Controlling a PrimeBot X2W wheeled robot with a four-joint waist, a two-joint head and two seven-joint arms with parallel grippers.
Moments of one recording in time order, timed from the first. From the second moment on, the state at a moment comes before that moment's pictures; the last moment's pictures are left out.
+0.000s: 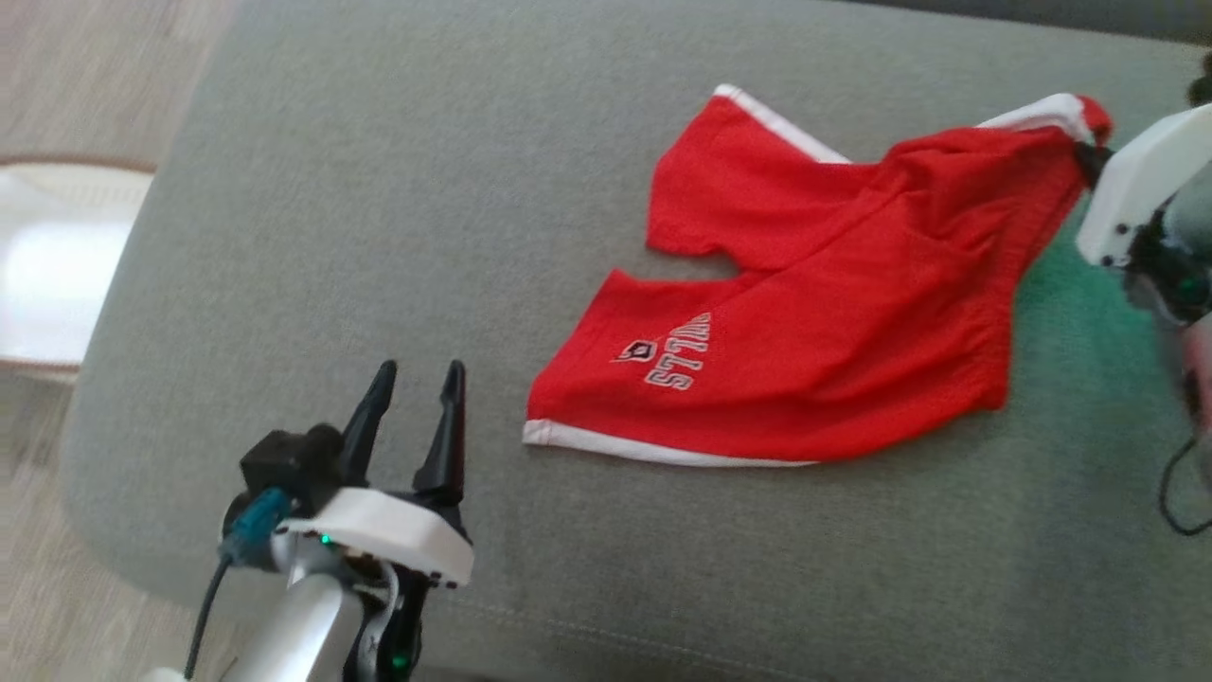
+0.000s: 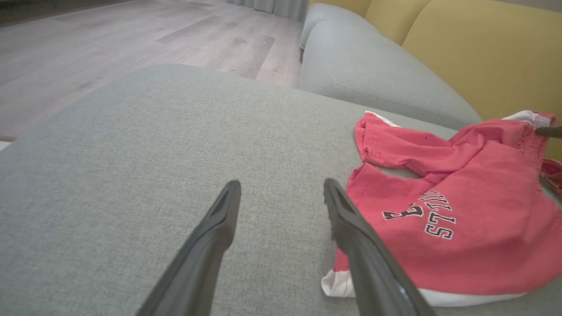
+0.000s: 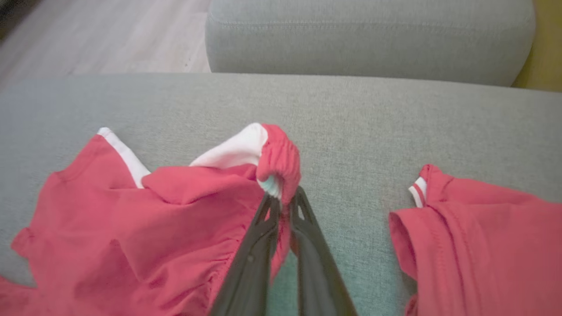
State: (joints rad) left arm -0.15 0.20 -0.47 0.20 -0.51 0.14 -0.25; right arm -0.83 -0.33 0.09 0.83 0.37 0.13 0.51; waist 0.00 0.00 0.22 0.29
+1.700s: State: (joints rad) left arm -0.01 0.19 -0.35 0.19 -0.44 0.10 -0.25; right arm -0.37 -0.32 0.49 0.71 0.52 0.13 0.11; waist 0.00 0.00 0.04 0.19
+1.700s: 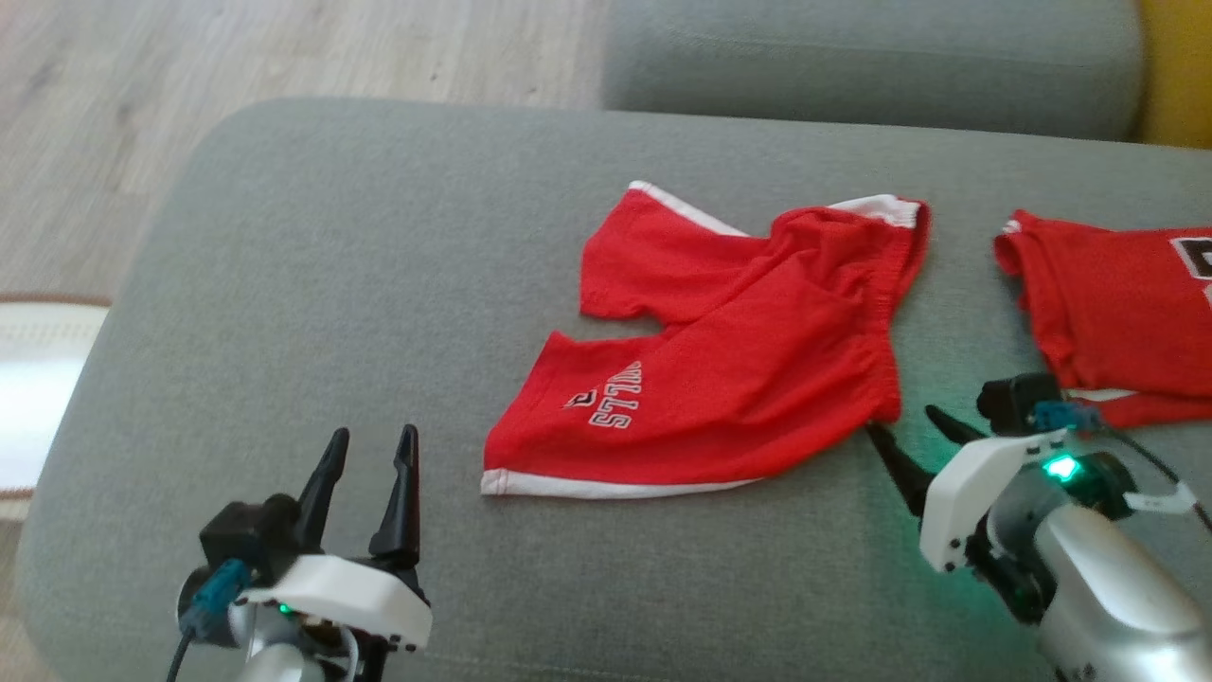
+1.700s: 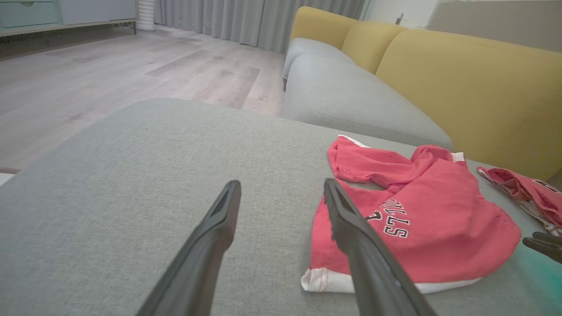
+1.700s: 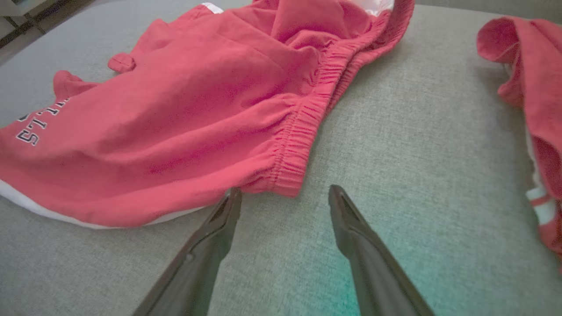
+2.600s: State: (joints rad) left arm -0.05 0.19 -0.35 0.21 -0.44 0.10 -0.25; right arm -0.50 -0.37 0.68 0.76 0.63 0.13 -0.03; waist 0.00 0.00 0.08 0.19
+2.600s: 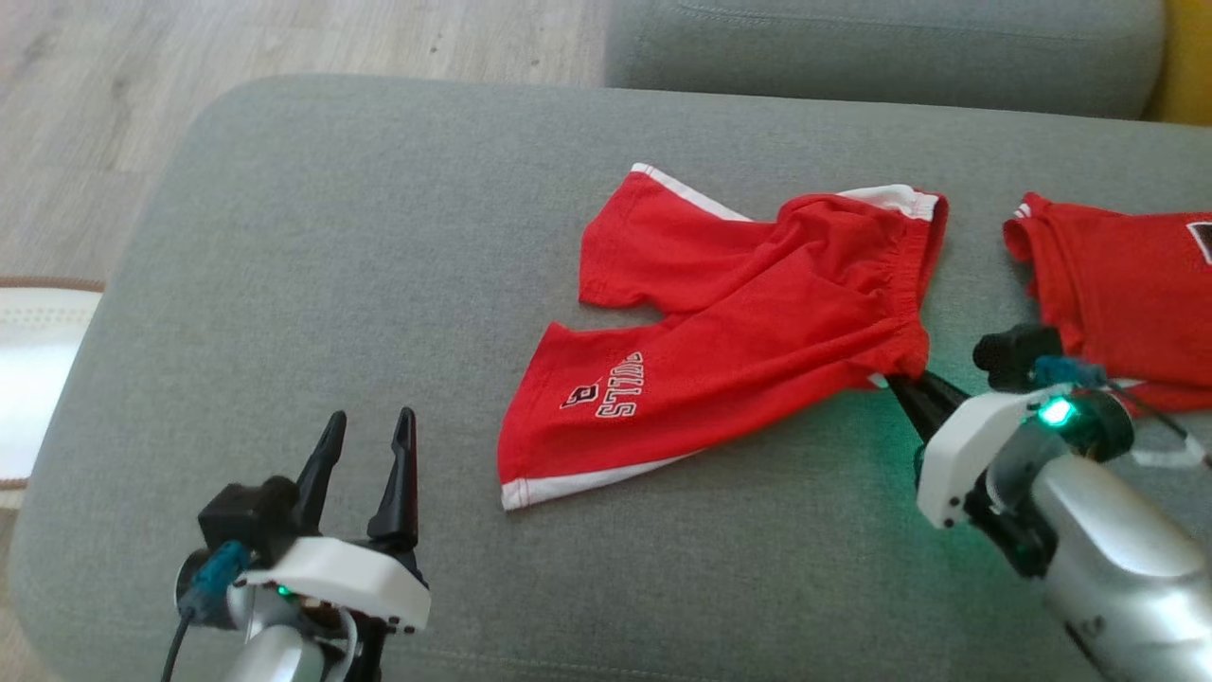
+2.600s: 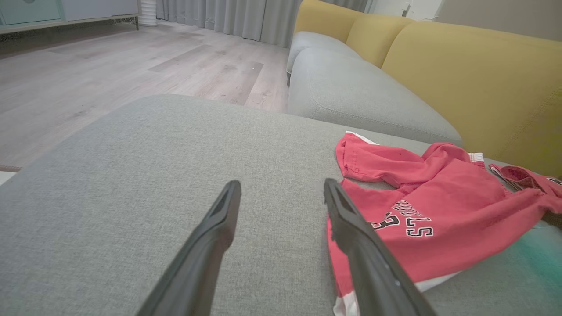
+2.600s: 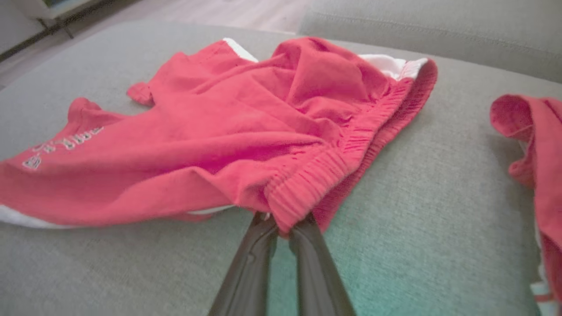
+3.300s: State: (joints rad) left arm -0.05 0.18 -0.37 0.25 -0.45 0.10 -0.25; right arm -0.54 -0.74 0.87 0.44 0.98 0.13 0.87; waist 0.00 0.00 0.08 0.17
